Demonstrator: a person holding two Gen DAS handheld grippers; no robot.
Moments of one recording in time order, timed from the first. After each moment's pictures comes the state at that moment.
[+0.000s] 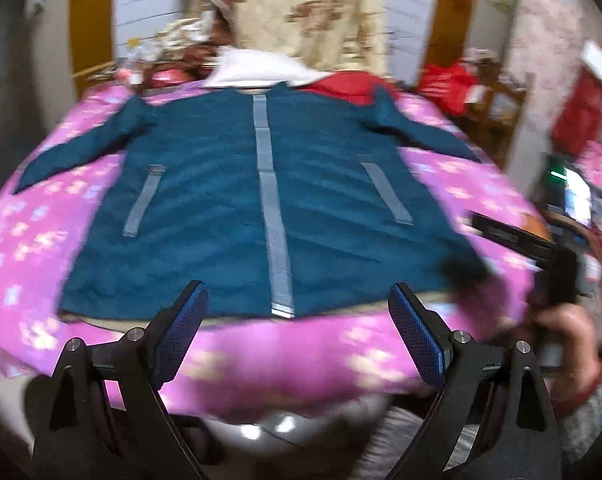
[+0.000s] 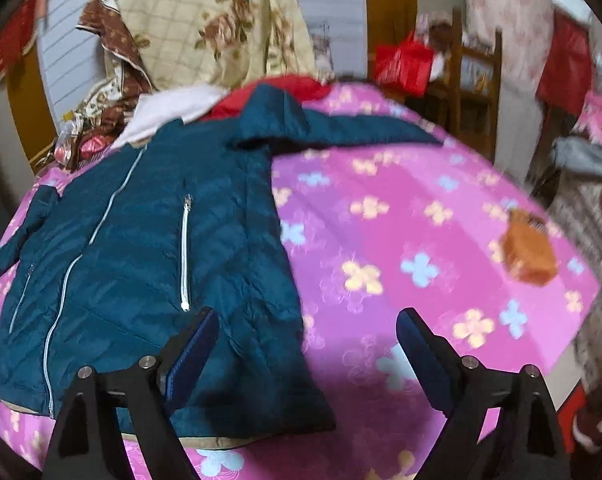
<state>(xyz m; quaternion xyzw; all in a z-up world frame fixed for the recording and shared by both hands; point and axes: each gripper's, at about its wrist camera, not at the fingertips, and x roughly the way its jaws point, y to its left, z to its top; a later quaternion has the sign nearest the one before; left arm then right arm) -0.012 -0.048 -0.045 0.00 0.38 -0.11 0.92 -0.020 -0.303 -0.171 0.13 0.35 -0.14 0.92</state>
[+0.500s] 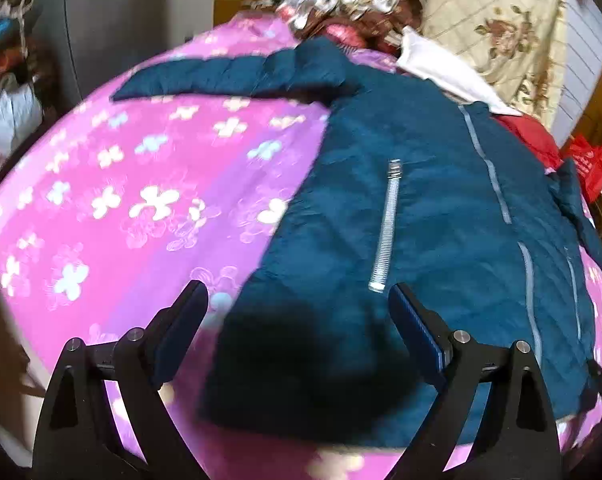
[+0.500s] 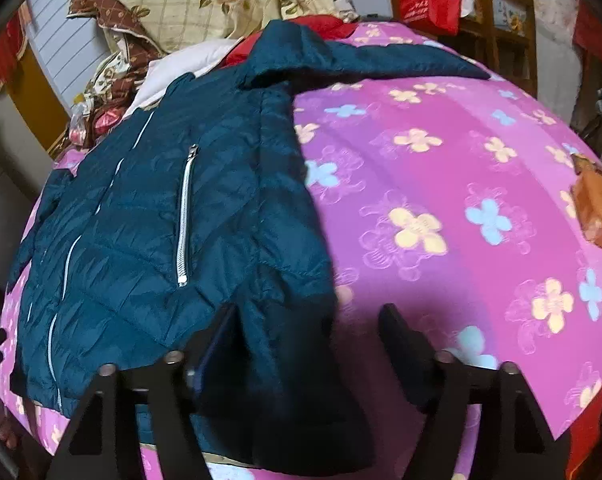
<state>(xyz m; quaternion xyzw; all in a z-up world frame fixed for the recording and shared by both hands) 0.104 0.148 -0.116 -0.12 0.44 0.09 0.89 0.014 -0.310 -0.217 0.18 0.42 -0.06 0.89</state>
